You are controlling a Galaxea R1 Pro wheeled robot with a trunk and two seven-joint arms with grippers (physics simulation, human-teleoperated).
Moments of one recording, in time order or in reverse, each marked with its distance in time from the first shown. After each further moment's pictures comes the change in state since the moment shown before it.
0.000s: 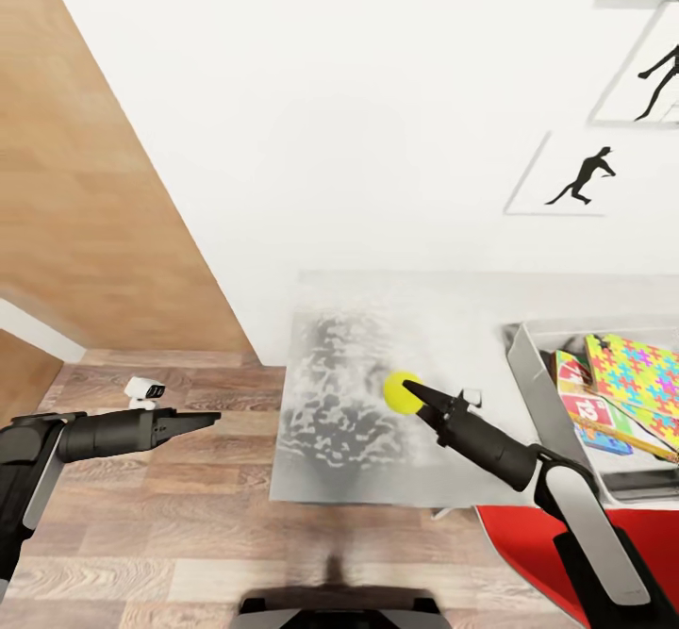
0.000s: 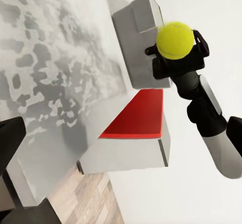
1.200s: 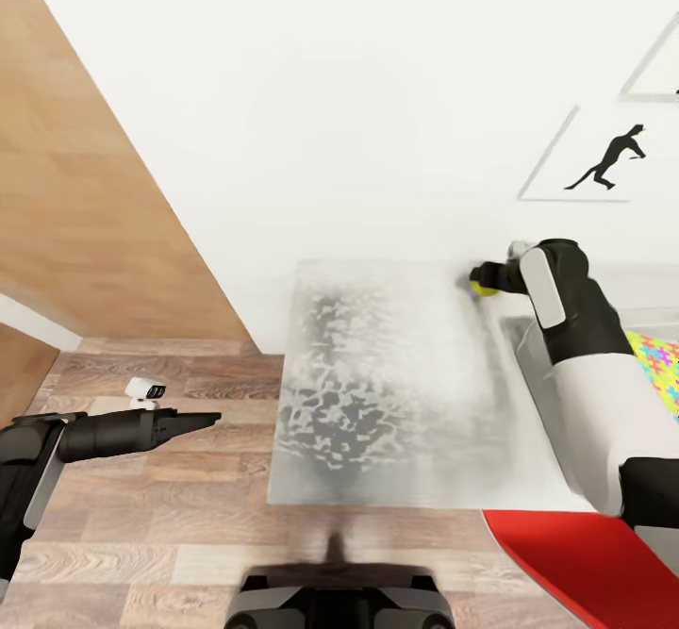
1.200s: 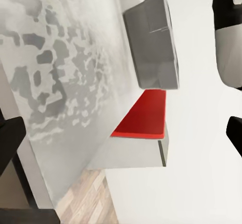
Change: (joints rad) left arm 0.000 -0.001 -0.001 0.000 -0.003 0.000 0.000; right arm -0.902 -0.006 0.012 0.543 0.865 0.188 -0.755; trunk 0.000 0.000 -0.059
